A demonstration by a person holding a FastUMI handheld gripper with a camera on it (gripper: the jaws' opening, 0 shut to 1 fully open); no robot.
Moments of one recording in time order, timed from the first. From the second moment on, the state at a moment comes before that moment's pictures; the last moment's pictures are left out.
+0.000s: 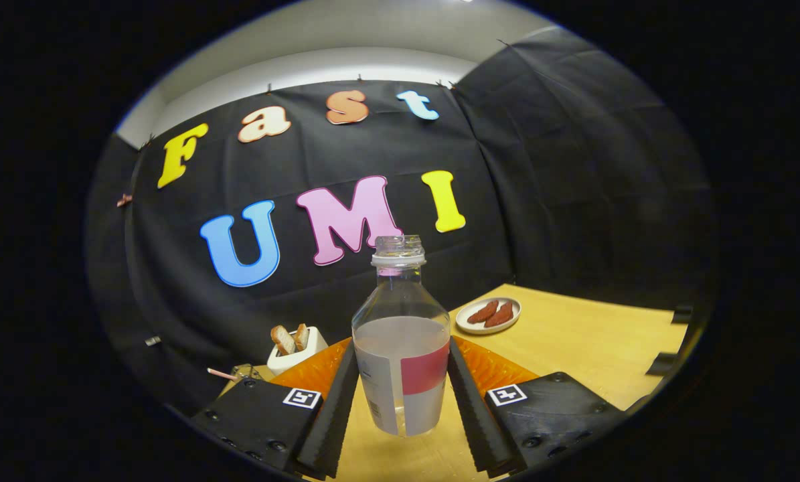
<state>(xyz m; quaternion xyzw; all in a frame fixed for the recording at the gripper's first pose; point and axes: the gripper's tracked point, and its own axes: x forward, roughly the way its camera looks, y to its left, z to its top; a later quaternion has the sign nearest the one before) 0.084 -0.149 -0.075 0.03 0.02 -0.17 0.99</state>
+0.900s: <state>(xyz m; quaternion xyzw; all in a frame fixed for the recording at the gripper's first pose) 0.200 -0.113 -0.111 -0.11 -0.01 -0.18 0.98</state>
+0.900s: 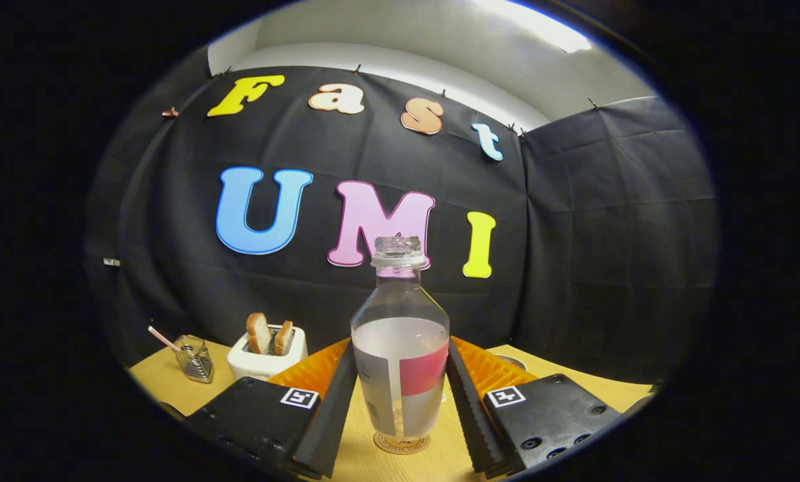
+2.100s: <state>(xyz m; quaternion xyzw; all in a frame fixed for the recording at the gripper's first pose) 0.265 -0.163 -0.275 -0.10 0.07 -0.27 0.96</state>
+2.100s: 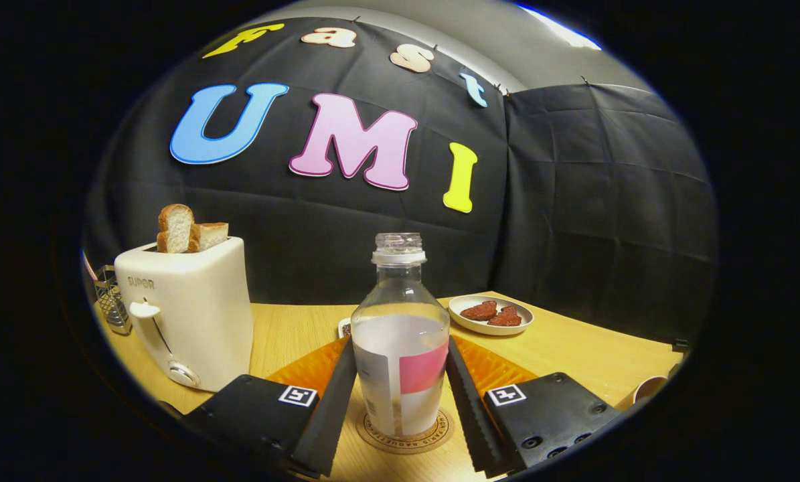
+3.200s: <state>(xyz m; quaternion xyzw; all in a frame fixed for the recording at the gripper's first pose) 0.208 -0.133 -0.253 -0.08 0.11 -0.24 0.96</state>
